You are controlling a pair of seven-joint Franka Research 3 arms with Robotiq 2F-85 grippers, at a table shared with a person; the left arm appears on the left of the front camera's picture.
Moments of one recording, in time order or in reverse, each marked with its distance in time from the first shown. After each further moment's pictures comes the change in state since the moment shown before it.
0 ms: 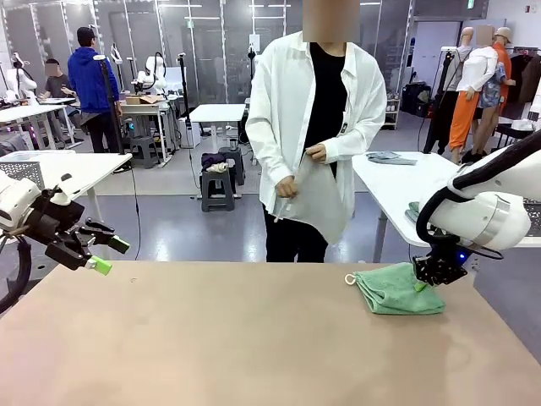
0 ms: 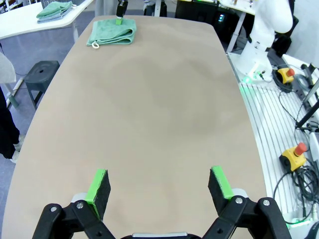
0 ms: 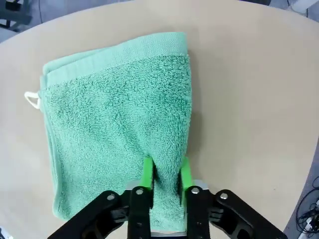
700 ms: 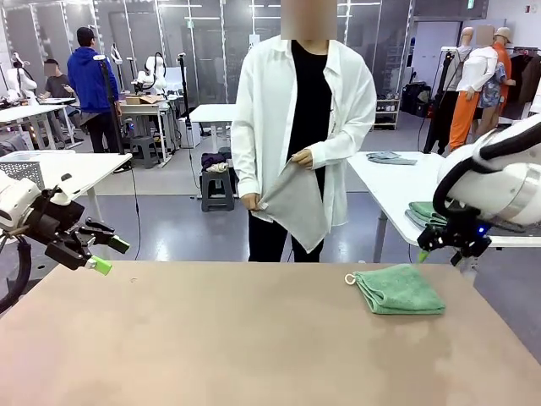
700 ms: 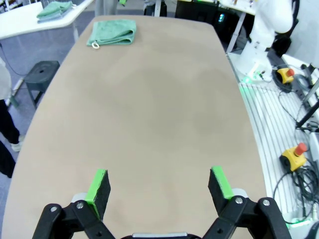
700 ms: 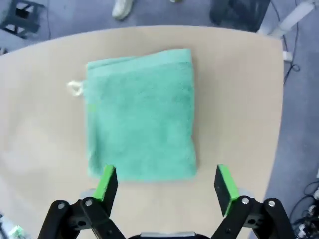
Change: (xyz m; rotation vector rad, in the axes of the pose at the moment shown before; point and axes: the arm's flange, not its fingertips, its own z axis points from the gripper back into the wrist) left arm 0.000 0.000 0.000 0.000 0.000 0.000; right arm -0.025 0.030 0.114 0.001 -0.100 0.051
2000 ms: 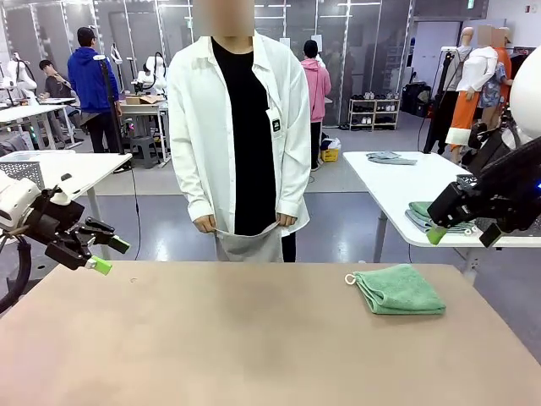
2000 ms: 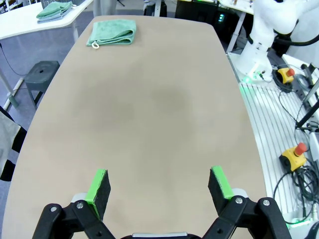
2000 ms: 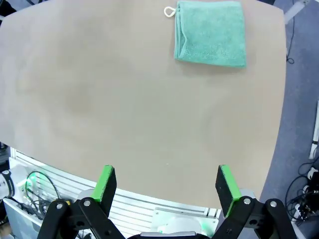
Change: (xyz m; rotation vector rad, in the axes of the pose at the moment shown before) left arm 0.000 0.000 0.000 0.000 0.000 -0.001; right arm -0.167 0.146 0.184 -0.030 -0.016 0.086
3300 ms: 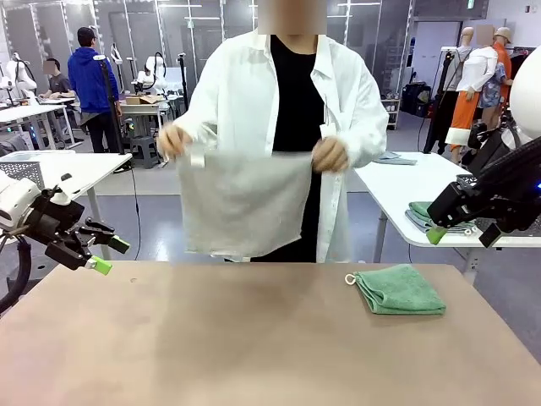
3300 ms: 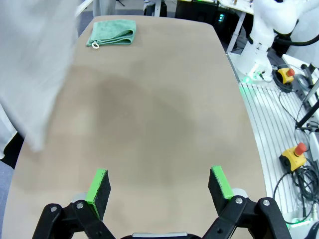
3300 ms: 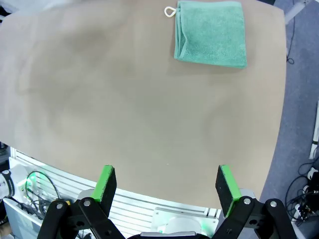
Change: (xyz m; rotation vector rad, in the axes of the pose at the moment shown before) left arm 0.000 0.000 0.000 0.000 0.000 0.000; right arm 0.000 0.000 0.000 0.000 0.000 0.001
